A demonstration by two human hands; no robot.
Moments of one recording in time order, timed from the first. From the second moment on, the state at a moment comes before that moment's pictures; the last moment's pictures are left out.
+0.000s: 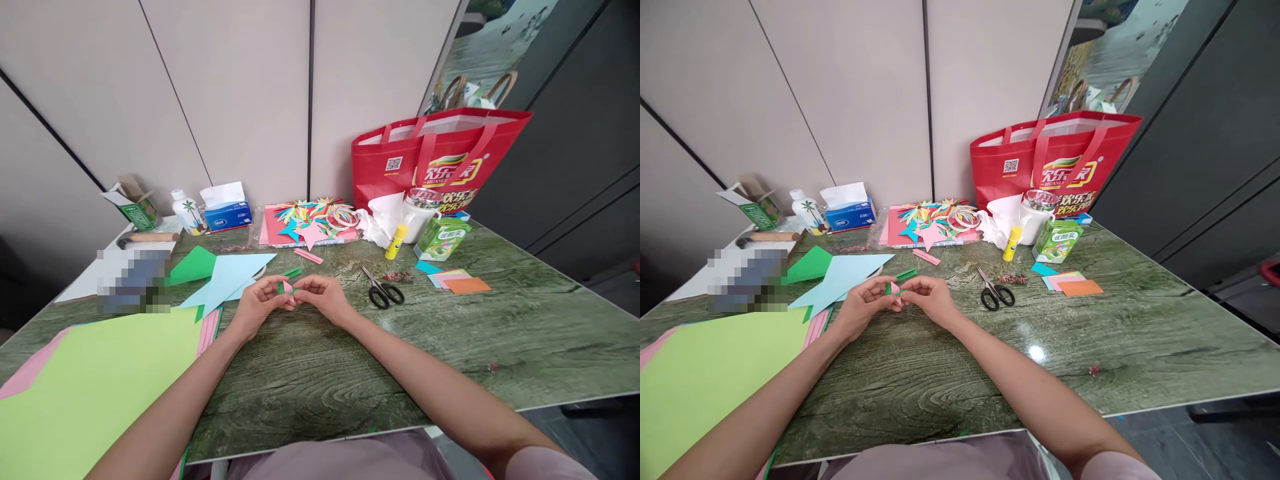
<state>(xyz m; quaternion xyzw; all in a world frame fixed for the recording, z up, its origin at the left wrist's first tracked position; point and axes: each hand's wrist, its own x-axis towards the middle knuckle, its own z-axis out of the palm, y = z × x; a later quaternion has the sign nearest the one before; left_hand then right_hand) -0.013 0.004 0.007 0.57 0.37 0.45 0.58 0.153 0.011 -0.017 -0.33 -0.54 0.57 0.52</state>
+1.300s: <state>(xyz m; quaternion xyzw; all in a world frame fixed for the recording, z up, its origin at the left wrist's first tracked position) -0.010 0.000 0.010 0.57 0.41 0.40 0.59 0.156 0.008 -0.016 -0.35 -0.59 0.53 0.50</state>
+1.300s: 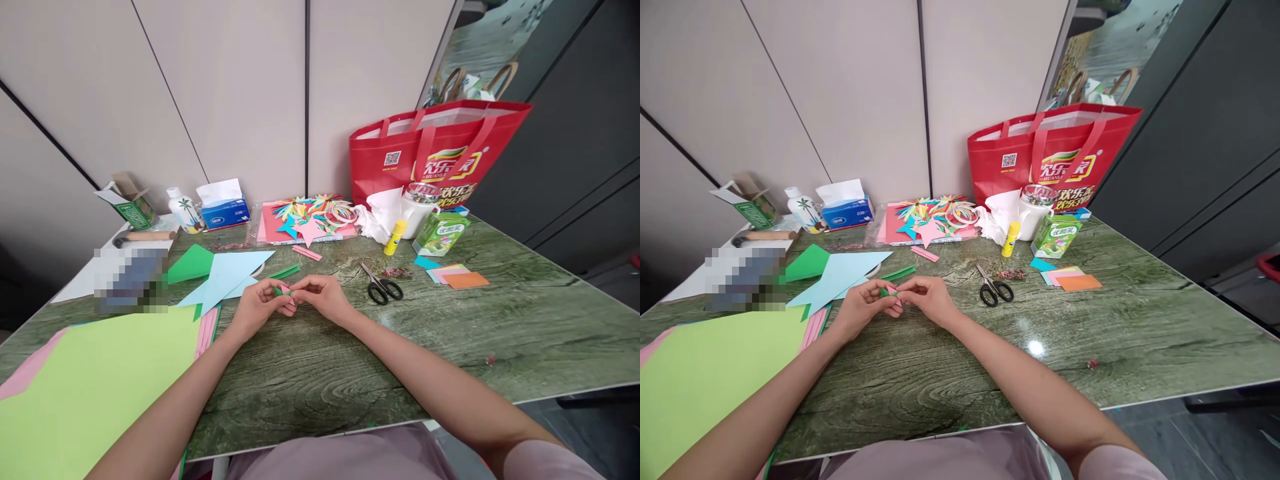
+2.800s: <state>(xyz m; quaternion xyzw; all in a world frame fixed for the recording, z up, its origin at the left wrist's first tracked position) -0.013 0.001 0.008 0.59 0.42 0.35 0.59 0.160 0.014 -0.017 -0.34 -0.63 0.54 0.45</state>
